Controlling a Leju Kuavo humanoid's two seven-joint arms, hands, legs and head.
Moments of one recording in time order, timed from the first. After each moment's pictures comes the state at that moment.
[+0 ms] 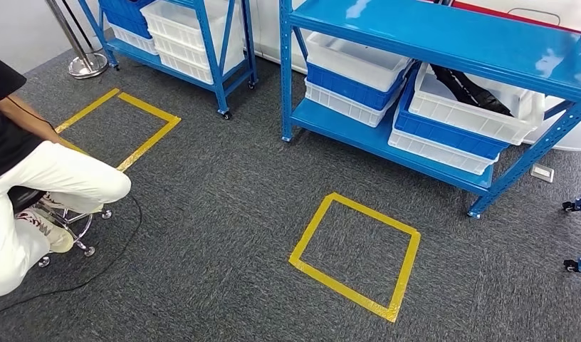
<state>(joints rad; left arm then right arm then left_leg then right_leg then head) -0.06 -0.13 0.79 -0.19 -0.40 0.00 -0.22 -0.04 0.15 -0.53 -0.19 1.23 -0.17 0.23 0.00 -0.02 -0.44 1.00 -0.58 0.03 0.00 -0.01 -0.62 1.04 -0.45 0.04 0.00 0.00</state>
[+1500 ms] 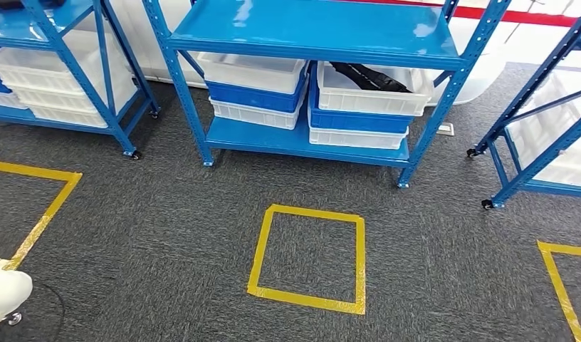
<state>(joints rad) -0.07 -0.13 0.80 -0.19 -0.43 0.00 -0.24 -0.05 0.15 -0.58 -0.19 1.21 -0.20 0.23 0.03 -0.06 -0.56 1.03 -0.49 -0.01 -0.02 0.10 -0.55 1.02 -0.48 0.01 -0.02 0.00</state>
